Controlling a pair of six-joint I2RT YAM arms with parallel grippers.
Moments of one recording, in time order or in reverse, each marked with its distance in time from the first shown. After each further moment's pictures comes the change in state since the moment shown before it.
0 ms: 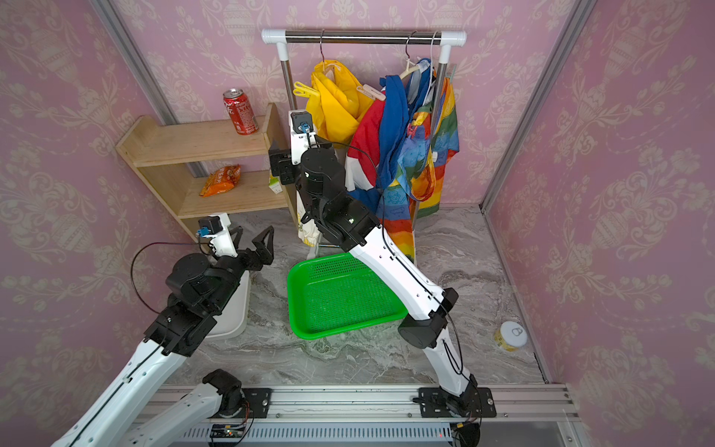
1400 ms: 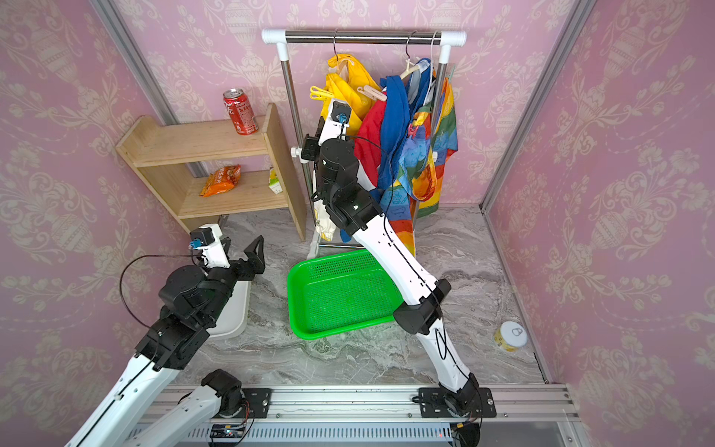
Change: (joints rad) left arm 0.000 -0.098 -0.051 -0.080 -0.096 0.035; right arm -0.137 0.113 0.089 0.122 0.087 0.161
